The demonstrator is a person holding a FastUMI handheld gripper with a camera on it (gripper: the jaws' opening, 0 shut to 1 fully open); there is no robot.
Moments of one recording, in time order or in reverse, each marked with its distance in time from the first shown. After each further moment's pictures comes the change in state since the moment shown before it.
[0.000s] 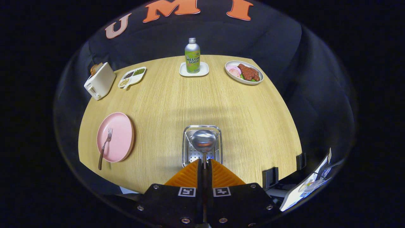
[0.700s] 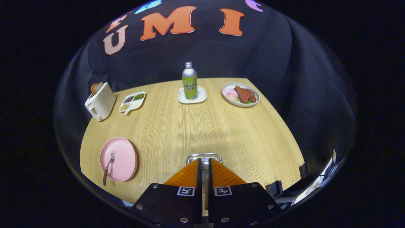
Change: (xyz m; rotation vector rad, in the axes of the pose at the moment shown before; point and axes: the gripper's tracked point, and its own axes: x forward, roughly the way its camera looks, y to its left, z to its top) arm -0.022 0.006 0.074 0.087 -0.336 -0.008
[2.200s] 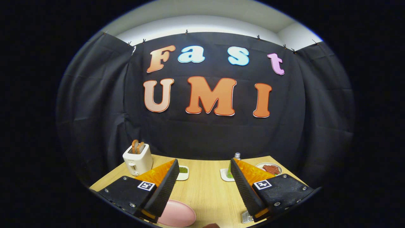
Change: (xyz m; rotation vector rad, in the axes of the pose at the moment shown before) arm -0.113 0.200 0.144 -0.075 -0.650 0.130
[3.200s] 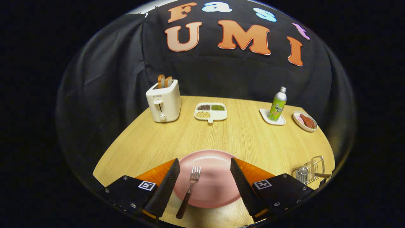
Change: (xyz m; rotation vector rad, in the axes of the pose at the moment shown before) arm -0.025 0.134 -0.224 -0.024 0.558 0.177
